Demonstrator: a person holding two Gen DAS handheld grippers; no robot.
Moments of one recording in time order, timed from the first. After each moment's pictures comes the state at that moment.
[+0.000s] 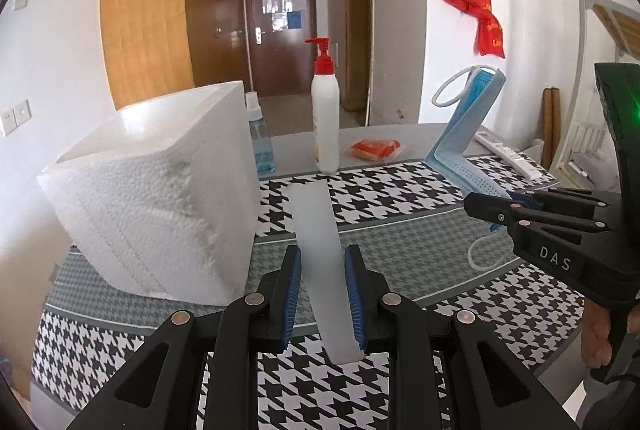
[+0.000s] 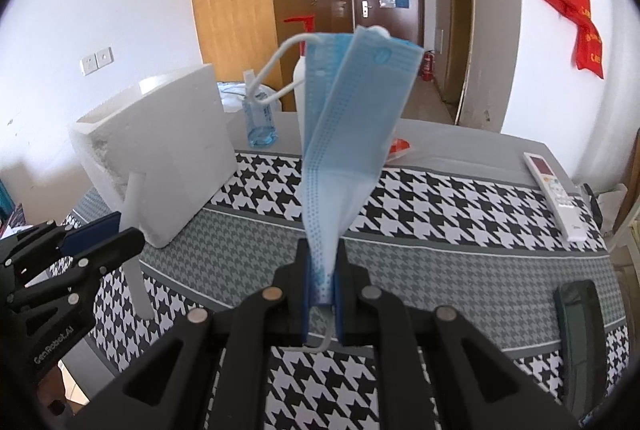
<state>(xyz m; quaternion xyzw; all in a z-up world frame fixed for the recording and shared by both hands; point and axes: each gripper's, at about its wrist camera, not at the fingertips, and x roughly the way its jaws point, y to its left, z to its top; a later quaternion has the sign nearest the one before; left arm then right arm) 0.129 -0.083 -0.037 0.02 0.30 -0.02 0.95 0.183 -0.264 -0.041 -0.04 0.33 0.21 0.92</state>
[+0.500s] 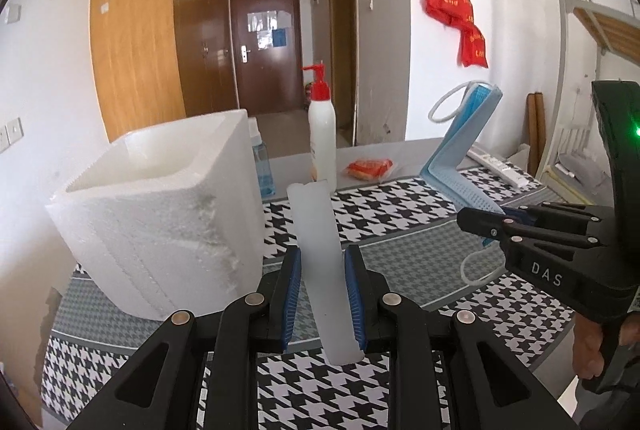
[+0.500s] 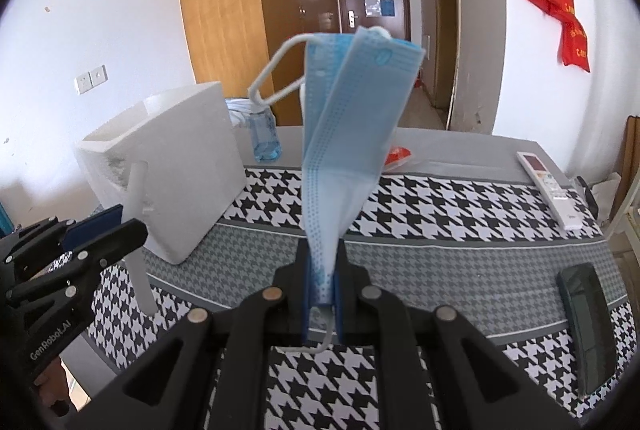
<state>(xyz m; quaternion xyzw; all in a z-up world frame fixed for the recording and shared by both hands) 0.121 -0.064 -0.020 0.03 0.27 -0.05 0.96 0.165 -0.244 -0.030 -0.03 0.31 0.19 0.93</state>
